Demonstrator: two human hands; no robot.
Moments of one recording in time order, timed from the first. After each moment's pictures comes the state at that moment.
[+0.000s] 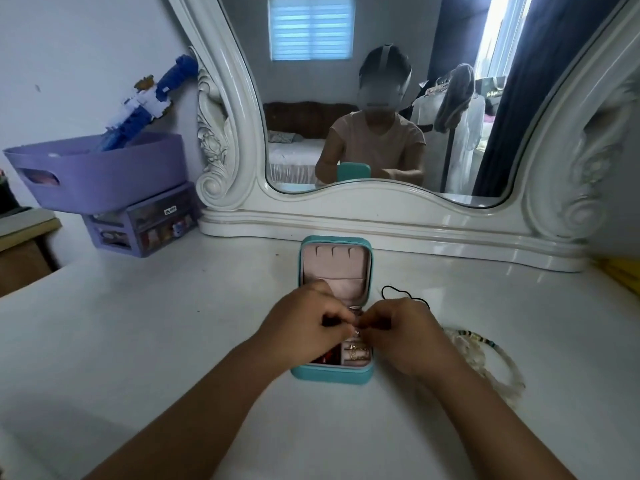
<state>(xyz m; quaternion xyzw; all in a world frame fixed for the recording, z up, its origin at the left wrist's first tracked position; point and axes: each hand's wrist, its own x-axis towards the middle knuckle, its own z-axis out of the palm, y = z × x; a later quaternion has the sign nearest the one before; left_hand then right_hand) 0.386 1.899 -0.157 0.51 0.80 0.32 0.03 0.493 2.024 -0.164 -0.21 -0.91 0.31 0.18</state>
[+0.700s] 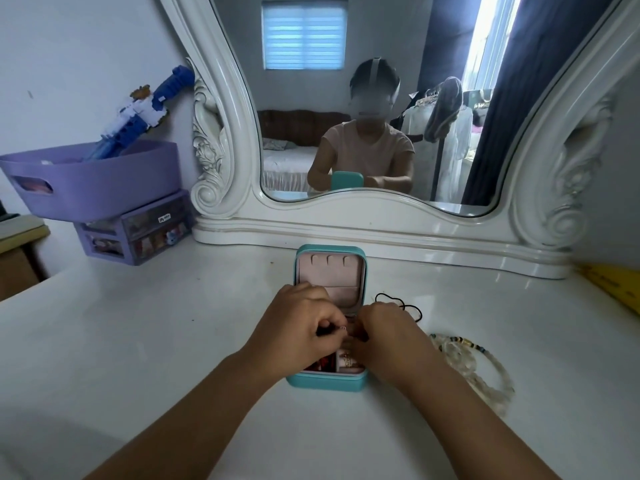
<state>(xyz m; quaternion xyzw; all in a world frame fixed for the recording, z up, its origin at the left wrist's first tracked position) 0.381 1.896 -0.158 0.57 0.75 0.32 -0.10 0.484 2.011 -0.155 -0.17 -0.97 0.10 0.13</state>
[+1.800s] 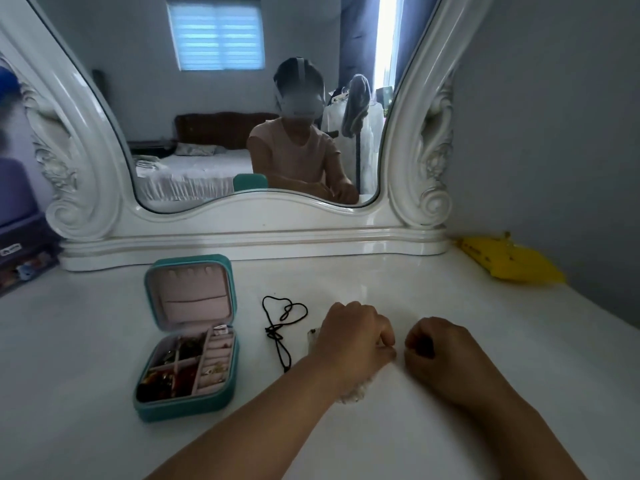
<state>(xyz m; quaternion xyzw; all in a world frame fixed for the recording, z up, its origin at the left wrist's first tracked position) 0.518 2.067 -0.175 0.64 0.73 0.24 -0.01 0.658 2.143 -0.183 -0.35 -0.89 0.22 0.20</state>
